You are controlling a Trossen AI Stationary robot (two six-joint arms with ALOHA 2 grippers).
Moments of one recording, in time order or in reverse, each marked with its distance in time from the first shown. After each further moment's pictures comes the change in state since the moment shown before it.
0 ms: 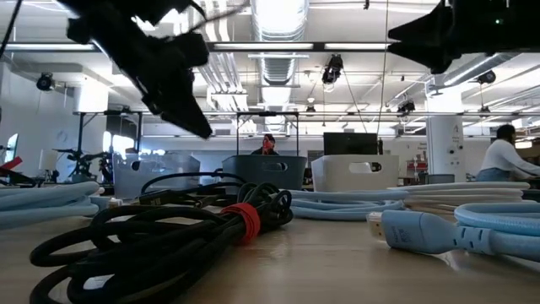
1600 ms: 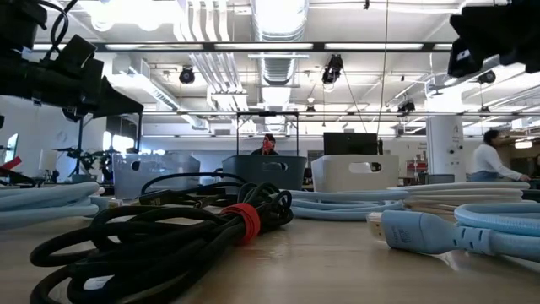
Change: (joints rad) left arm -0.005 -1.105 -0.721 0.261 -0.518 0.201; right arm 0.129 -0.519 -0.221 -0.176 -0.426 -0.025
